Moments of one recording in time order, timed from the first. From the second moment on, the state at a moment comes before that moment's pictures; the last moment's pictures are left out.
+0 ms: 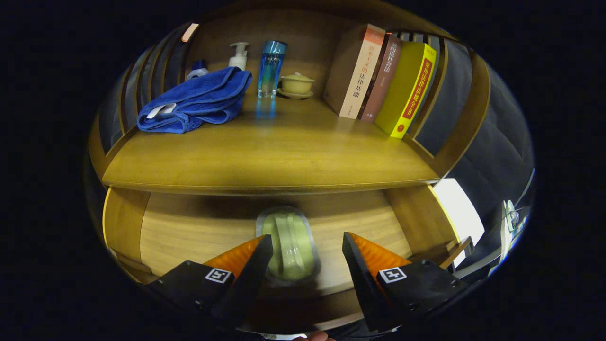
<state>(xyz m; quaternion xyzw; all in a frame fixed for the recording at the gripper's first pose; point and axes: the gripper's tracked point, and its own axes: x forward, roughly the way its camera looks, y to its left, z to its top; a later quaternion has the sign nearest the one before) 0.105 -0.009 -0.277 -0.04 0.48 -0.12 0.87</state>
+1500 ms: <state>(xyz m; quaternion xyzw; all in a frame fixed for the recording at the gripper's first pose) 0.110 0.014 -0.310 -0.01 0.50 -0.08 0.86</state>
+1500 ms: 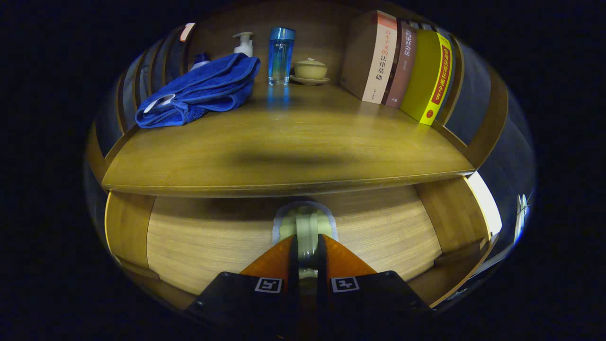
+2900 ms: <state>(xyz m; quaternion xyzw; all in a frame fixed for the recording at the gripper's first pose) 0.098 0.018 -0.200 0.00 0.34 -0.10 0.94</state>
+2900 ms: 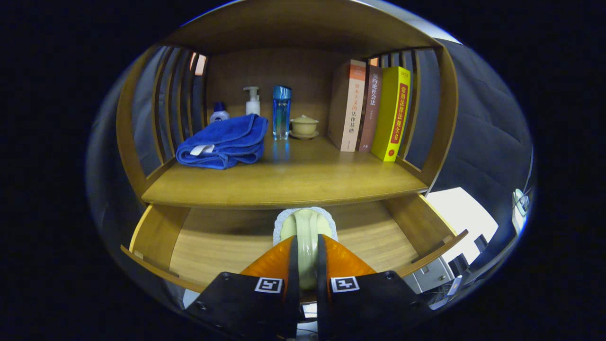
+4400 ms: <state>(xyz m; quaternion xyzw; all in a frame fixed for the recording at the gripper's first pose) 0.252 0.024 -0.189 -0.01 0.34 -0.06 0.94</state>
